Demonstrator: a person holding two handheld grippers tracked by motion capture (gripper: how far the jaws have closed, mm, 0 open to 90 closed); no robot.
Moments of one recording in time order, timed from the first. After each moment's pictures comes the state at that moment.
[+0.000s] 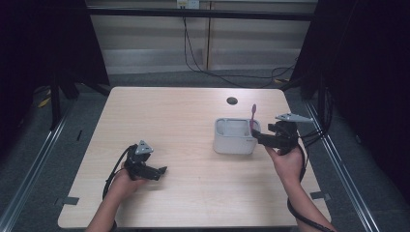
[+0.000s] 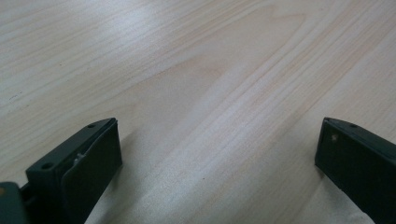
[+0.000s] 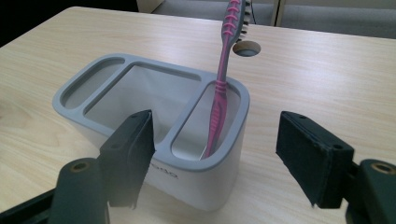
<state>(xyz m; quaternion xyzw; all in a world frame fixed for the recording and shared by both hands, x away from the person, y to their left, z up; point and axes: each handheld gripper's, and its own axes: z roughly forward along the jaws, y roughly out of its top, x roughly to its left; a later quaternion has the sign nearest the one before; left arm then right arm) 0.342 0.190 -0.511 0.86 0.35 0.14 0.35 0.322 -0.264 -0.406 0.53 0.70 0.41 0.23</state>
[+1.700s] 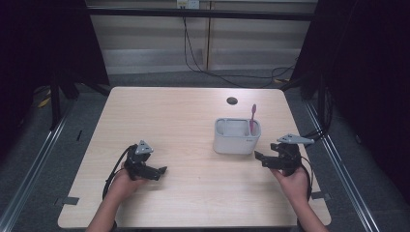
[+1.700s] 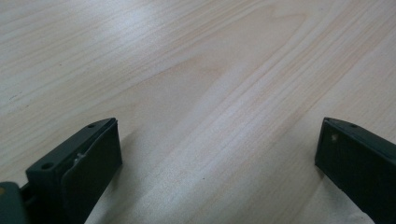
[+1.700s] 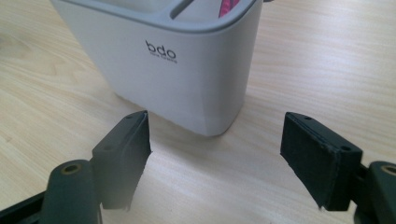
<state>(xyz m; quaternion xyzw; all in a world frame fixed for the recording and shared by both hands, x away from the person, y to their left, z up) 0.342 0.191 -0.511 0.86 0.35 0.13 0.35 0.286 -0.280 -0.455 0.51 0.74 0.39 0.21</state>
